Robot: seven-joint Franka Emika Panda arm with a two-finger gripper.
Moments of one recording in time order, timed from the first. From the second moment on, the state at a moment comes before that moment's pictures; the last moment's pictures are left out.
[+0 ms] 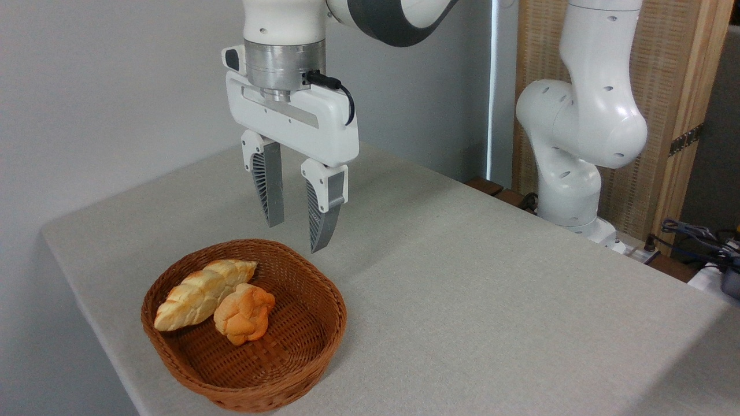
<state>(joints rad) -0.21 -0.16 0.12 -1.95 -0.02 1.96 0.58</state>
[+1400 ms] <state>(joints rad) -0.22 -0.05 0.12 -2.00 -0.02 2.21 0.58</state>
